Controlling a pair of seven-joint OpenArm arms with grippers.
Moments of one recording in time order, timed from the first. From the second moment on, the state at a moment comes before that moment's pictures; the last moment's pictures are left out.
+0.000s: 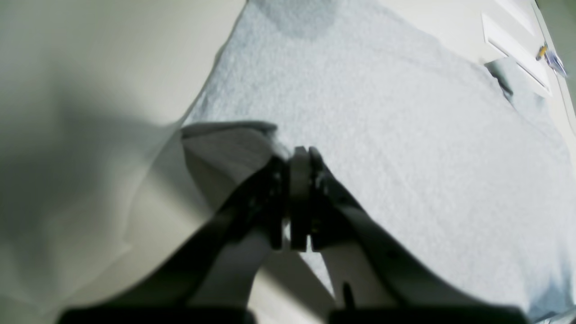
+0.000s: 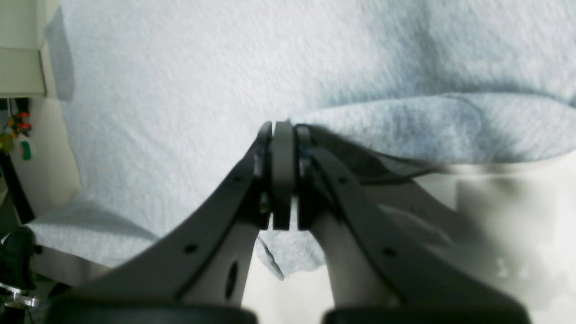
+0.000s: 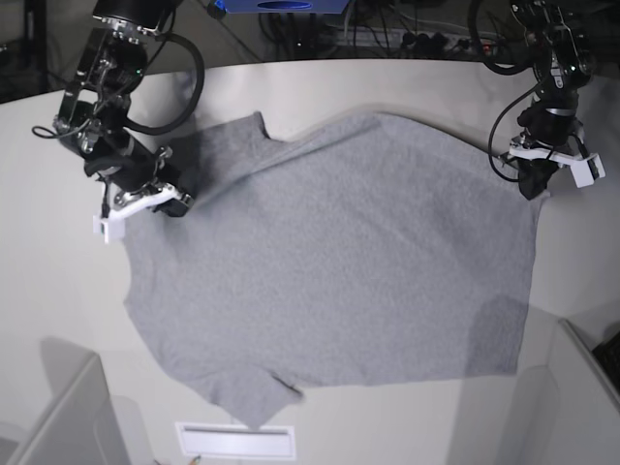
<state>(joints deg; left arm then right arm) 29.0 -13.5 -28.8 110.3 -45.3 -1.4 31.9 -8.5 0.4 19.9 108.1 36.6 -1.5 -67.7</state>
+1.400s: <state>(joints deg) 39.8 -10.1 -36.0 112.6 -45.5 -5.4 31.9 -15.6 4.1 24.3 108.9 60.5 -3.4 -69.2</state>
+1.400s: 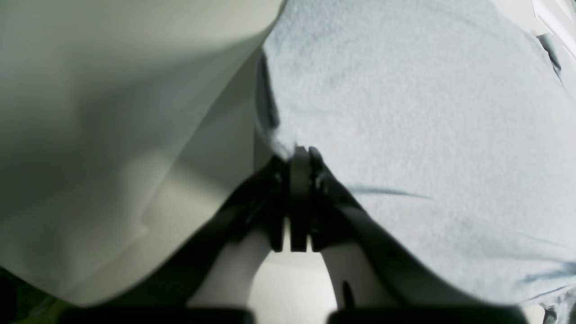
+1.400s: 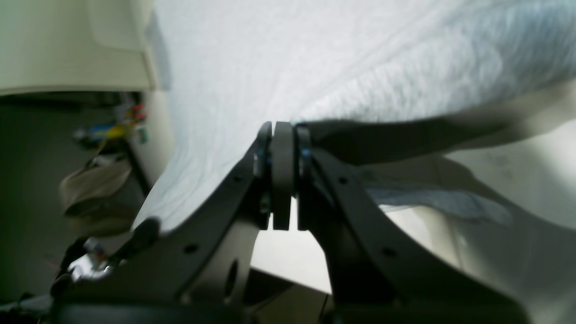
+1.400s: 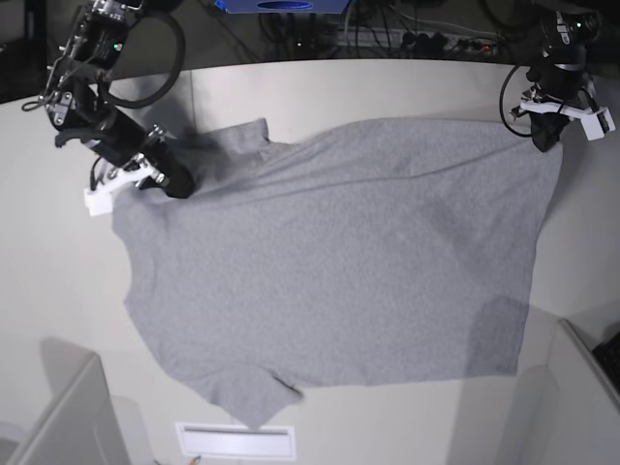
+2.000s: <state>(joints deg) 46.1 -10.2 -35.6 113.7 -45.7 -5.3 31.9 -22.5 4.5 24.7 113.4 66.4 -3.4 -68.4</state>
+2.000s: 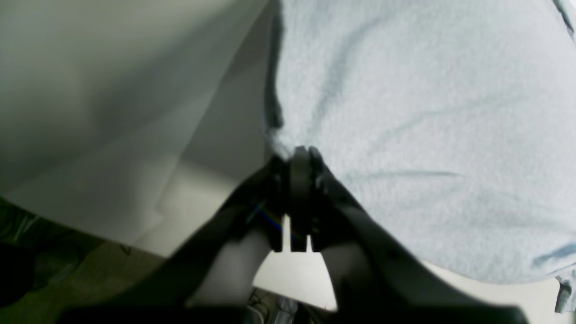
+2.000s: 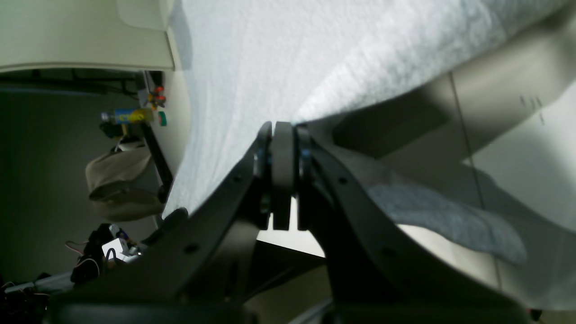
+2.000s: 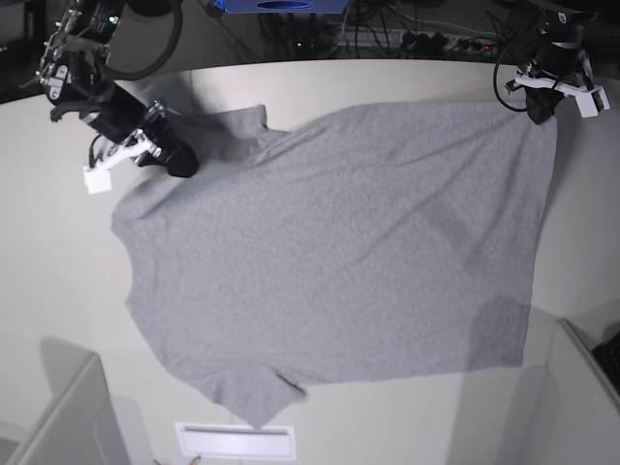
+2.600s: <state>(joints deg) 42.5 -13.2 -33.5 113.5 -56.9 -5.8 31.9 -14.2 4.3 26.2 110.5 60.2 -7.8 -68.7</state>
